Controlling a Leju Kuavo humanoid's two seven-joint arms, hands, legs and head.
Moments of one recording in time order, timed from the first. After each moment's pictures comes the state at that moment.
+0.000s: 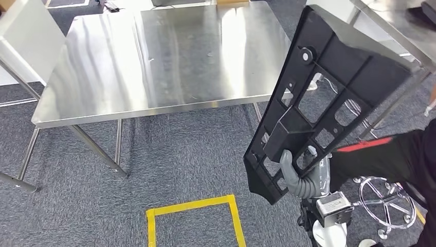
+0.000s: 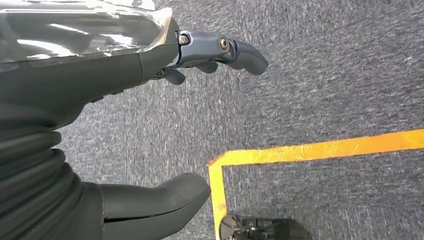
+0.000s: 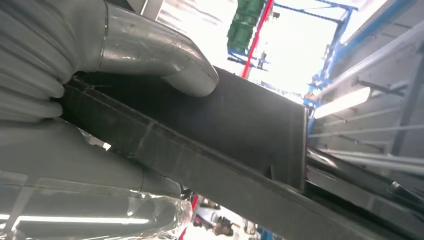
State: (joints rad) left arm -0.08 -0.13 1.15 -0.21 -1.20 0.16 -0.39; right arm 0.11 0.05 0.05 -1.93 0.15 -0.09 -0.60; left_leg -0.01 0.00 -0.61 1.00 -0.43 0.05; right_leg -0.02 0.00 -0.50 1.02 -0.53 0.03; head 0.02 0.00
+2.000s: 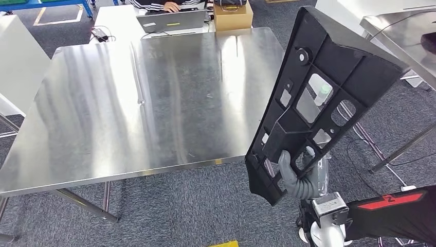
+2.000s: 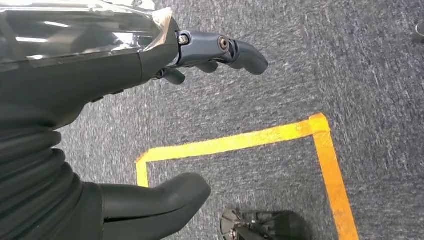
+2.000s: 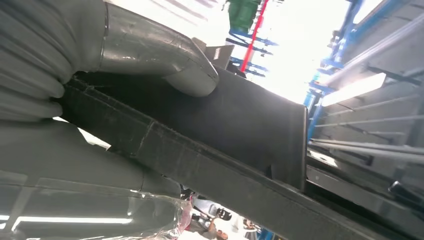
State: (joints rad) left arm -0.08 -0.14 1.13 -0.22 -1.22 0.15 -0.38; right arm 0.12 0.10 0.02 -1.94 0.23 -0.09 -0.60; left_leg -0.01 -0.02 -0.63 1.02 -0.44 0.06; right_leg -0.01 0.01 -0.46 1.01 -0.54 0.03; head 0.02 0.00
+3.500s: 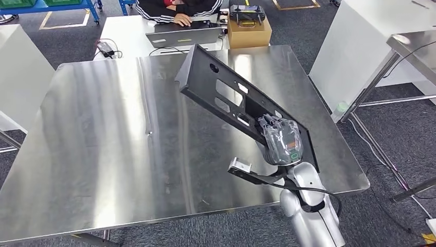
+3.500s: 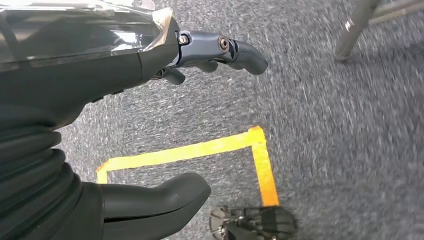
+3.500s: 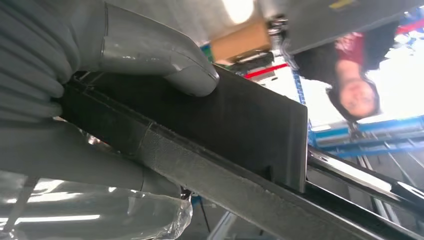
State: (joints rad) left arm -0.08 -0.14 1.13 -0.22 -1.24 0.13 -0.41; right arm -0.19 -0.02 0.19 -1.59 1.27 -0.44 -0.20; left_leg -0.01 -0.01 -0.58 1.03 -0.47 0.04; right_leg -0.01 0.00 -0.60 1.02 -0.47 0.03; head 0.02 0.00
